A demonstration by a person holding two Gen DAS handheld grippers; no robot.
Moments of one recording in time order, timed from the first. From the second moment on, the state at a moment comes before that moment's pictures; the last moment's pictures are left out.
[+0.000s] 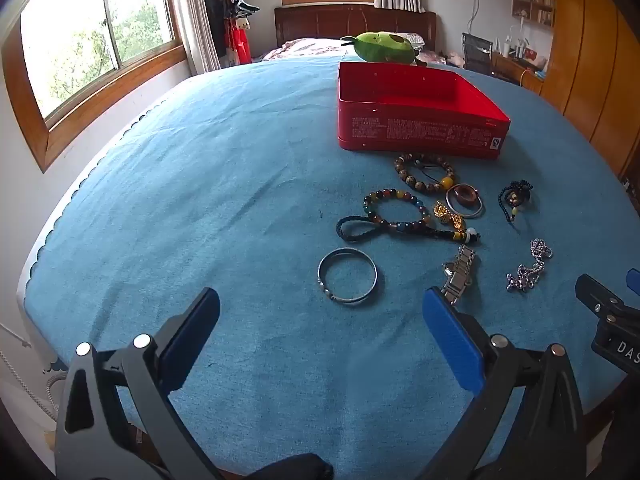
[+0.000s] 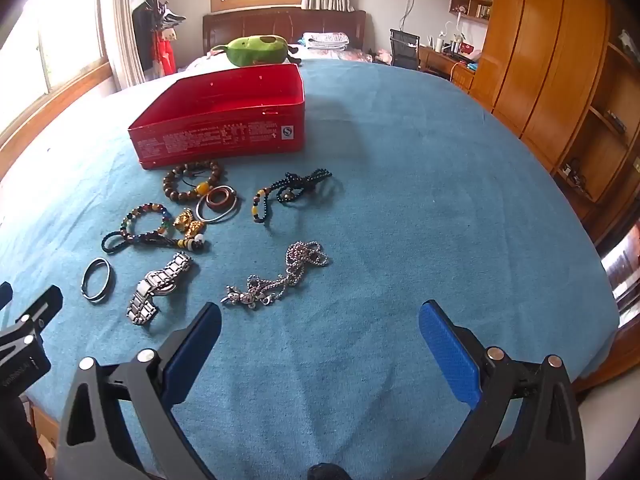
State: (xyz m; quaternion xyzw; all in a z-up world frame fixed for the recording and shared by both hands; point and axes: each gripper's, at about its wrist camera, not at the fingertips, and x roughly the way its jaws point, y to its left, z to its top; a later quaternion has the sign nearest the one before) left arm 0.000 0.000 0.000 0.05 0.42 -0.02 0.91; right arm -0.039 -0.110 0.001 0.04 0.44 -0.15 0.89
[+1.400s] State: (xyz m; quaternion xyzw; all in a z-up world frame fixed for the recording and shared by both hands) left arm -0.002 0.001 0.002 0.04 0.42 -0.02 0.91; right arm -0.037 -0.109 -0.001 0.04 0.43 -0.15 0.89
